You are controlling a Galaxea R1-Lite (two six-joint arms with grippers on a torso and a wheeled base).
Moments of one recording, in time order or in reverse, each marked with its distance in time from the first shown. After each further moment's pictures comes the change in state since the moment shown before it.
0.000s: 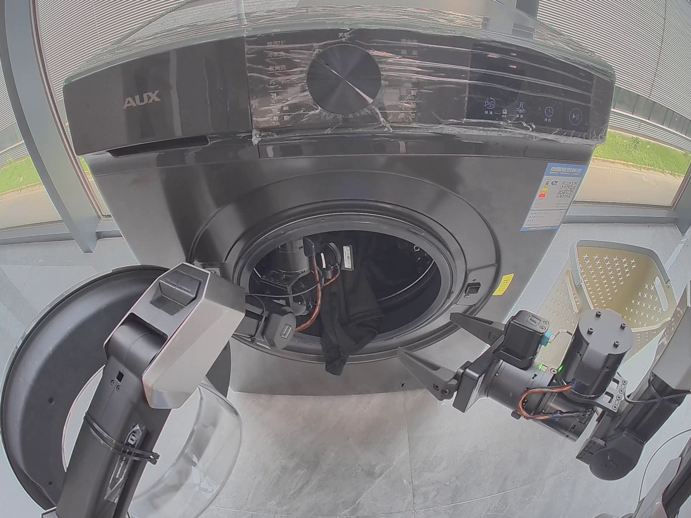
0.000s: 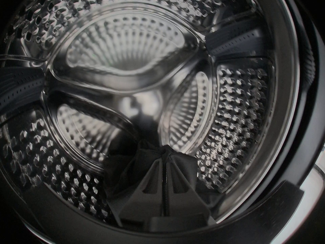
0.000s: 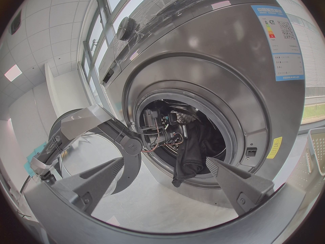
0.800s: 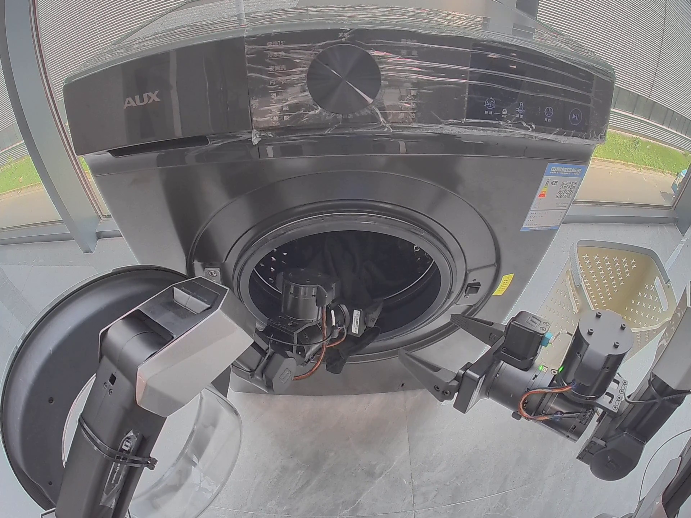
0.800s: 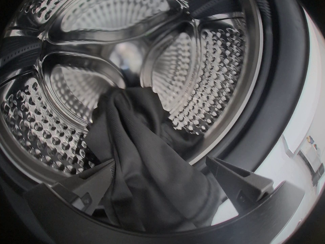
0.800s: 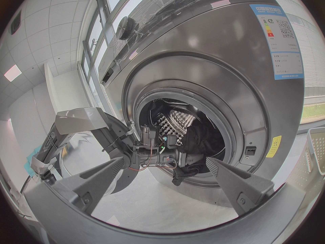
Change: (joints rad) left arm -0.055 -0.064 0.363 -0.010 -0.071 0.000; right arm -0.002 0.000 0.005 0.000 0.001 0.001
